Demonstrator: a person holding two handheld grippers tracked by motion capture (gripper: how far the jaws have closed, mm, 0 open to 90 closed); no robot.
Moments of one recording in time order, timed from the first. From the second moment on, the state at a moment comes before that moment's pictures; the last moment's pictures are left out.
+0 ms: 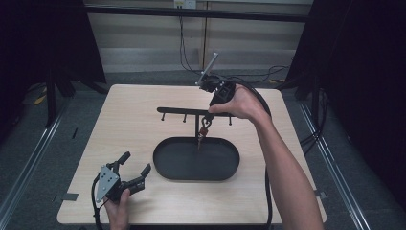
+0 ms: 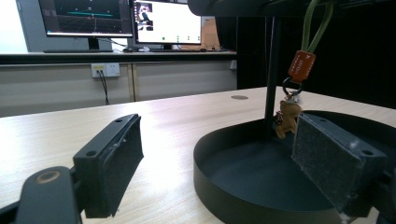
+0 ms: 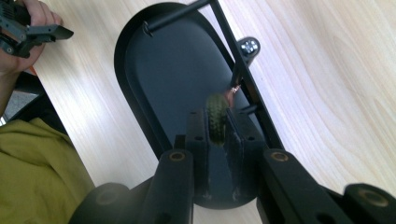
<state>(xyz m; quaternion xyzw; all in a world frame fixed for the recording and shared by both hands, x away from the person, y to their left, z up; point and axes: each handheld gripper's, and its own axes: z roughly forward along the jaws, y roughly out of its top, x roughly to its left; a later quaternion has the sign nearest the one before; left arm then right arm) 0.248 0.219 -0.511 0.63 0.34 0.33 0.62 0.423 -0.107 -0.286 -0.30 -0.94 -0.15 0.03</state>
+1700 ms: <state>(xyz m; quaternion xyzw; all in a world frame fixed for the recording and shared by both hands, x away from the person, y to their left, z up) 0.248 0.220 -0.510 0.63 0.33 0.32 0.62 0.328 -0.172 -0.337 -0.30 -0.87 -0.39 -0.04</state>
